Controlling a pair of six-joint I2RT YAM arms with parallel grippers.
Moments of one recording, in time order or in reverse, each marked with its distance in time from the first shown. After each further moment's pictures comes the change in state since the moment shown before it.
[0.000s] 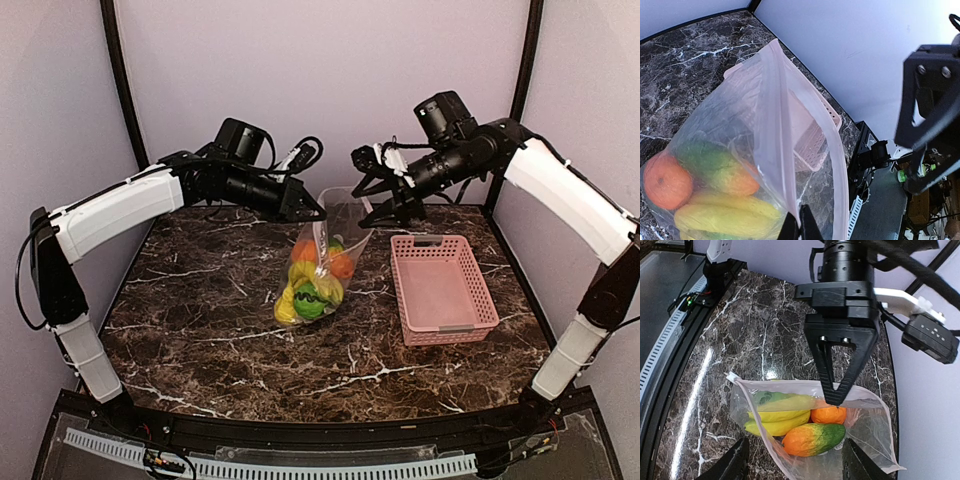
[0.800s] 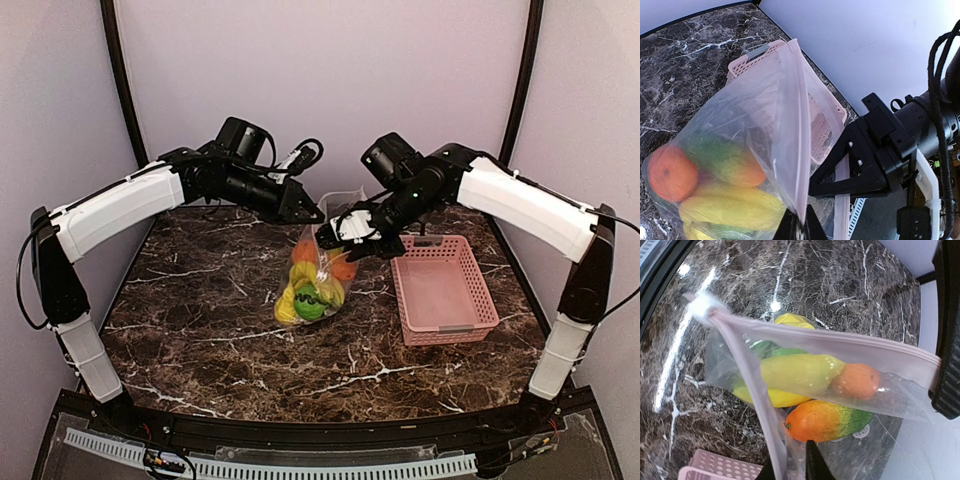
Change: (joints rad) left arm 0.000 0.013 0.033 -0.069 -0.008 0.023; right arm 0.163 0.110 -0.054 -0.065 0.381 -0.238
